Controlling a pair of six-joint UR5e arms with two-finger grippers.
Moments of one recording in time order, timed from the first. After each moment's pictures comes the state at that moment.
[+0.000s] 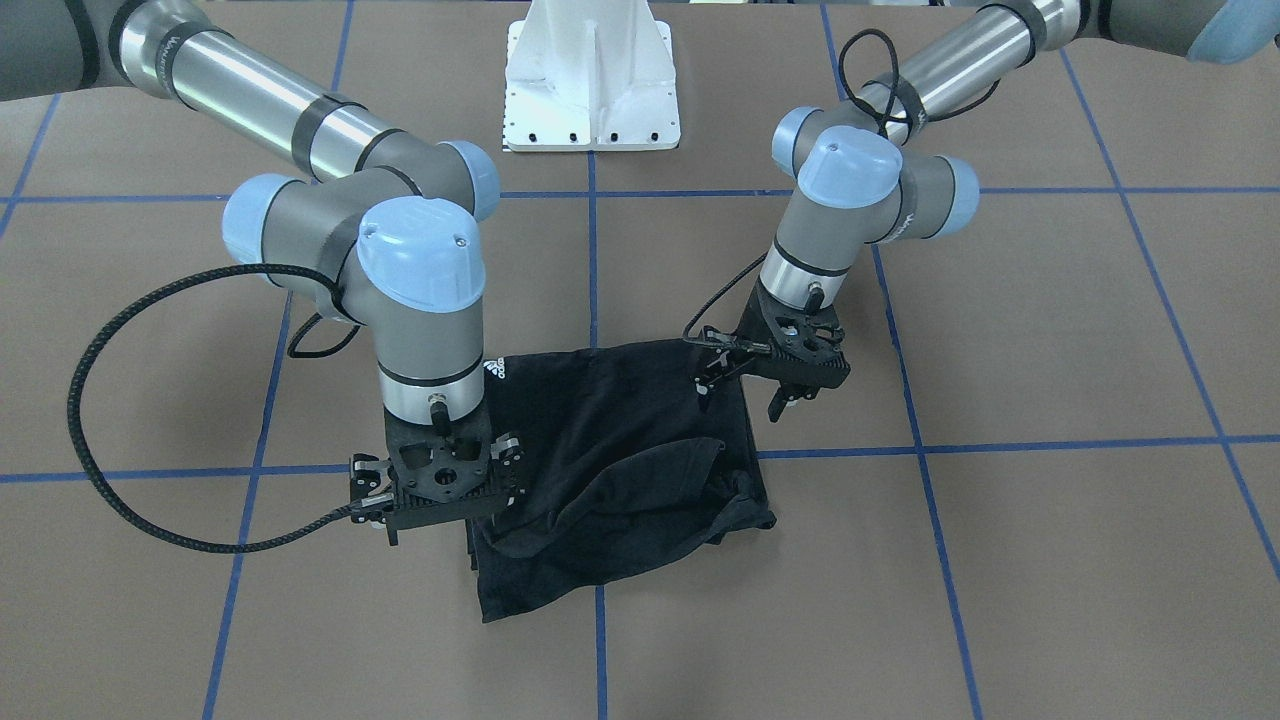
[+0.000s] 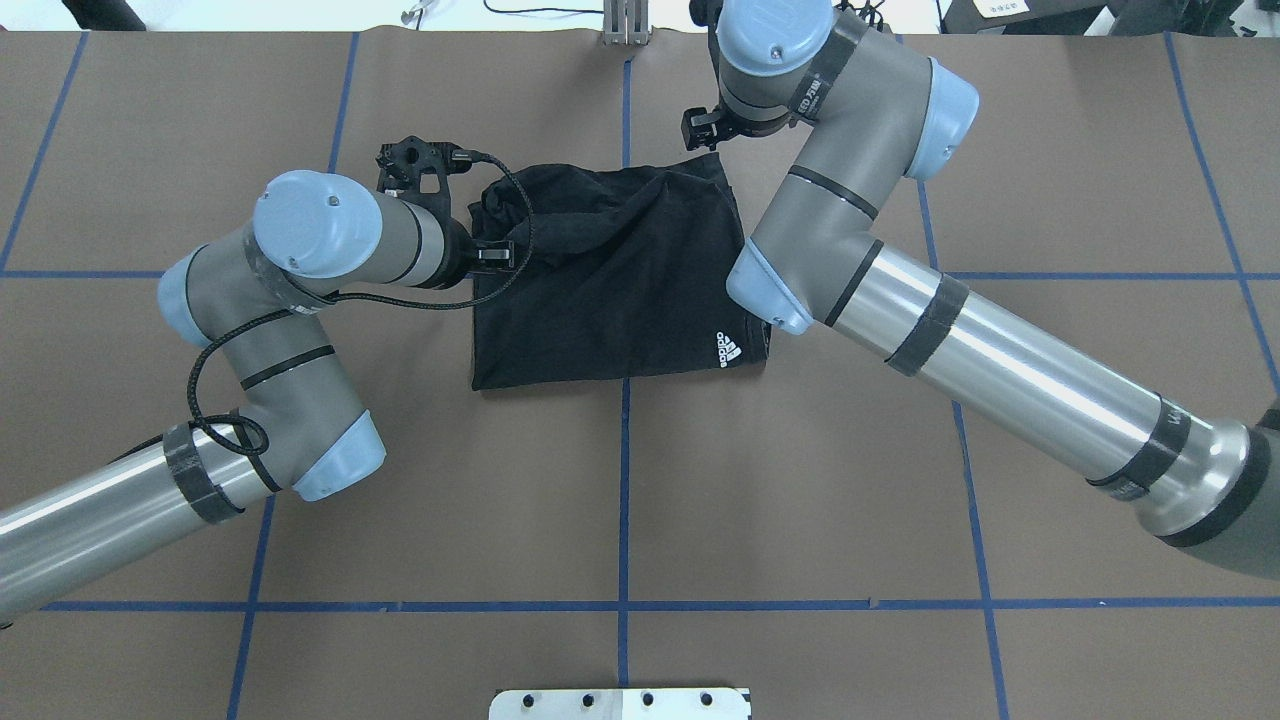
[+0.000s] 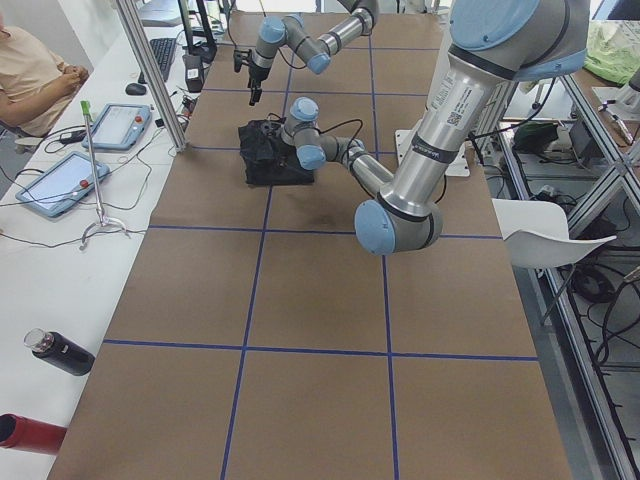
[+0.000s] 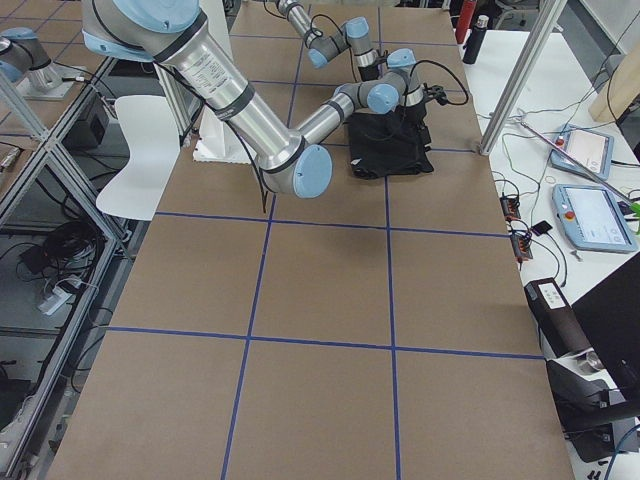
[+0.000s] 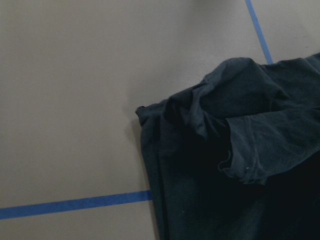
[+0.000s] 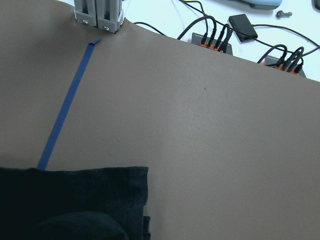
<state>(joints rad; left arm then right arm) -0.65 -2.16 -1.47 -2.17 -1.74 -1.14 0.78 -0.70 1.32 -1.43 1.67 0.77</state>
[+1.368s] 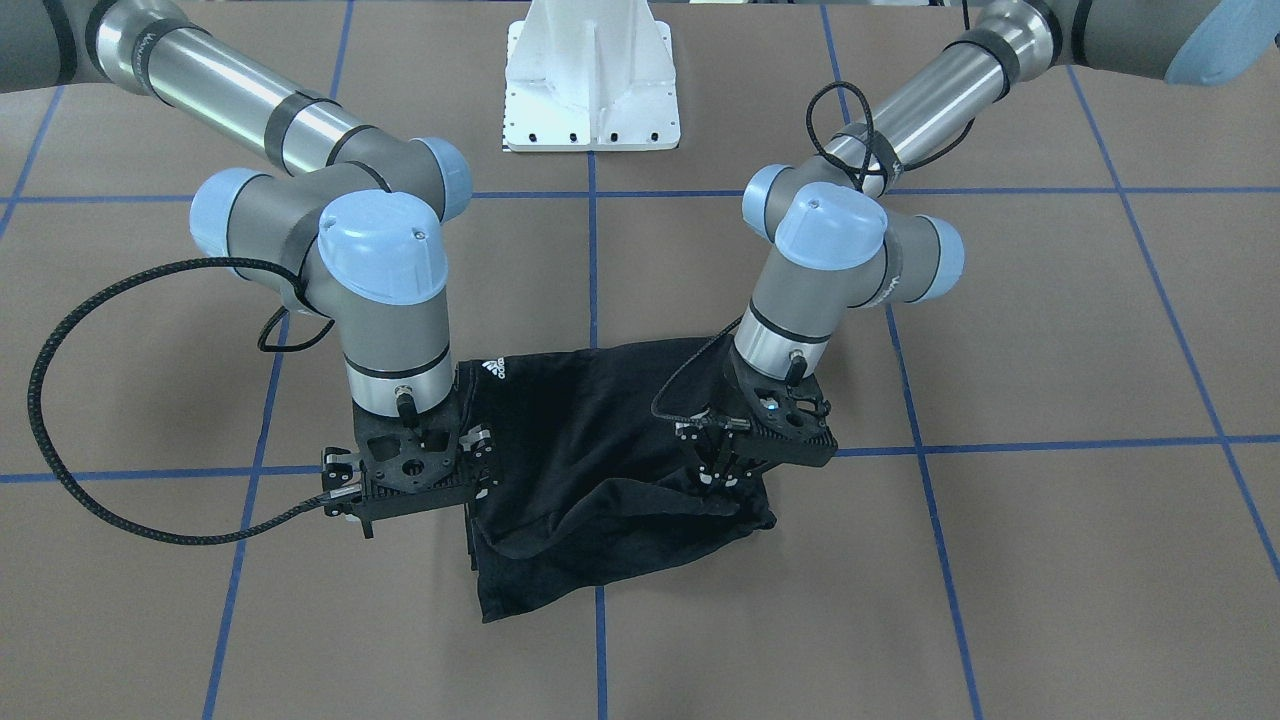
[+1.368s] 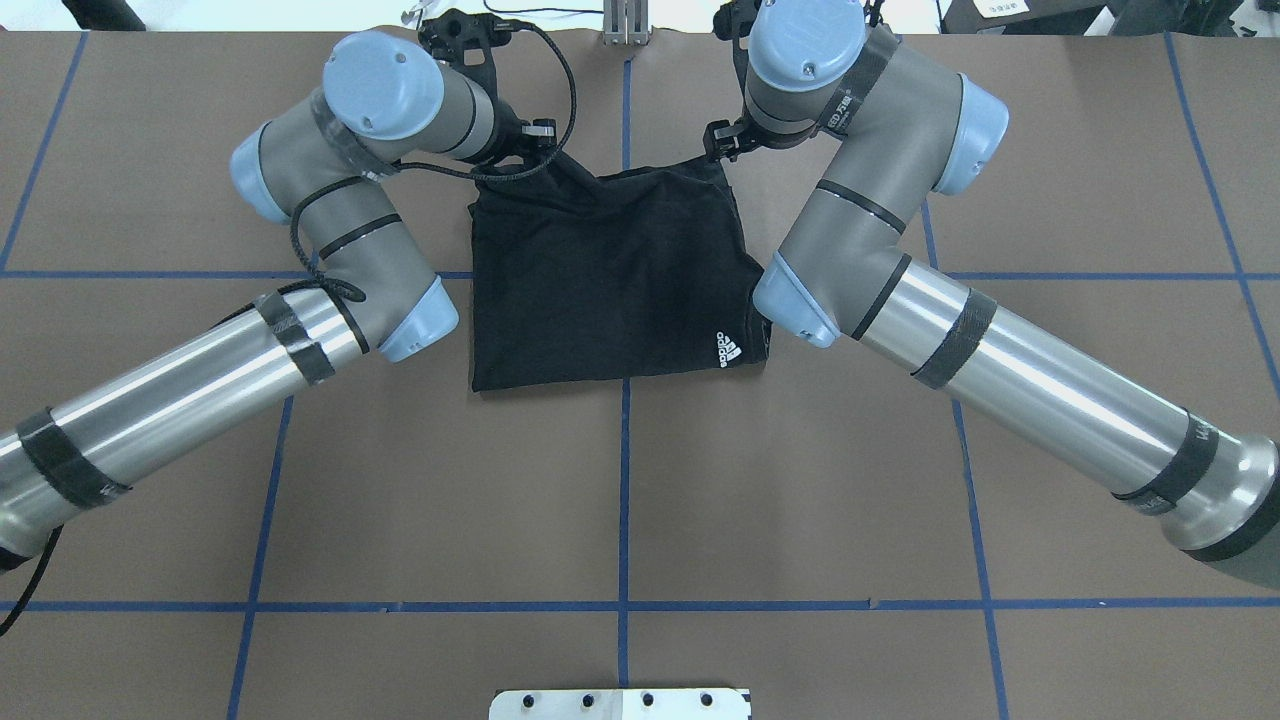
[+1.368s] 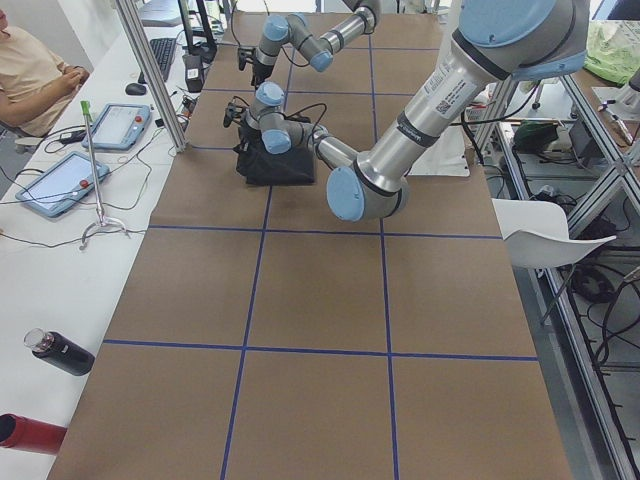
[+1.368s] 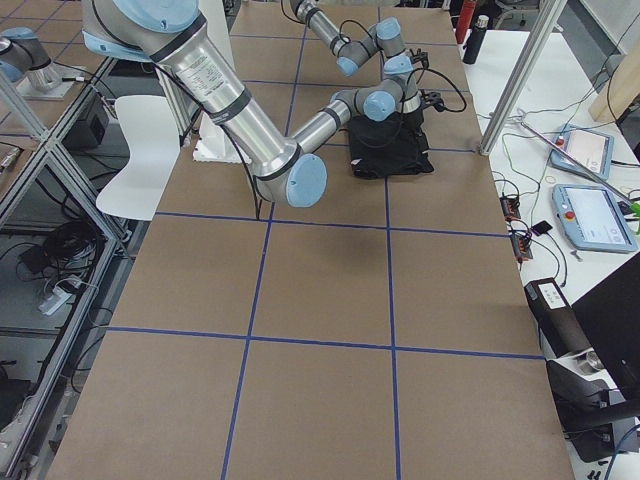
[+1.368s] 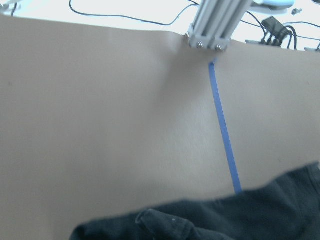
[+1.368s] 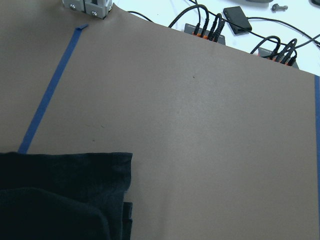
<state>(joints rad) -0.79 -2.44 -1.11 -2.24 -1.74 -1.11 0.78 -0.74 1.35 -1.42 1.67 0.75</state>
